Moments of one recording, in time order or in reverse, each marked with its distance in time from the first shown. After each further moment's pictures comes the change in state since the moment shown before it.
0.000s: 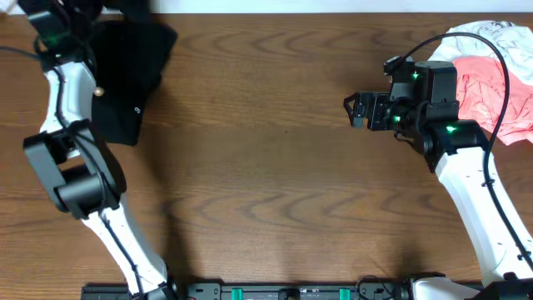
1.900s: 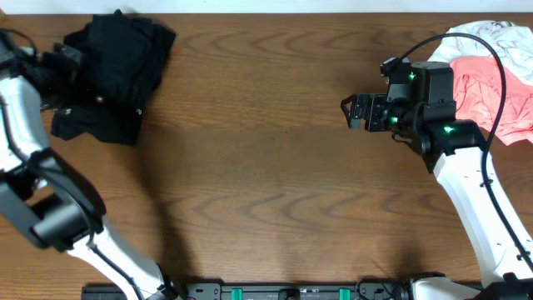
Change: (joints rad) left arm 0.224 -0.223 -0.004 -1.203 -0.238 0.364; right arm 0.014 0.000 0.000 -0.006 -0.005 0.003
